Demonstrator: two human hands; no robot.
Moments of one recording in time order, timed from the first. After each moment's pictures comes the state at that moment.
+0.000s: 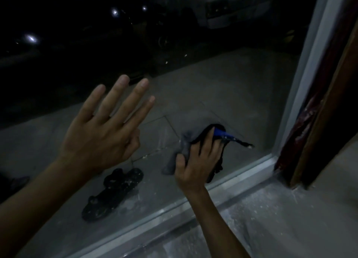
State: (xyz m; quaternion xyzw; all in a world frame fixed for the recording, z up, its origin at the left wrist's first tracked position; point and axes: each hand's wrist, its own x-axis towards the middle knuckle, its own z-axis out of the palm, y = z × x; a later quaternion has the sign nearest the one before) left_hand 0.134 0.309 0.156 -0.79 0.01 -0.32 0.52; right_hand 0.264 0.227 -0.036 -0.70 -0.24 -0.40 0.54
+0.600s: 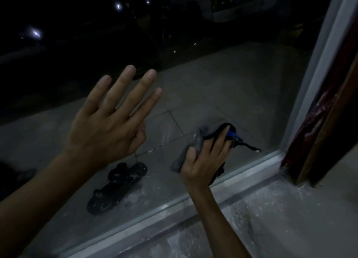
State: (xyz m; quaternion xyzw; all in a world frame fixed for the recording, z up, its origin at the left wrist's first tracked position) left_hand 0.137 0.308 0.154 -0.79 0.01 -0.32 0.52; right_hand 0.259 0.224 -0.038 -0.72 -0.20 -0.35 0.57
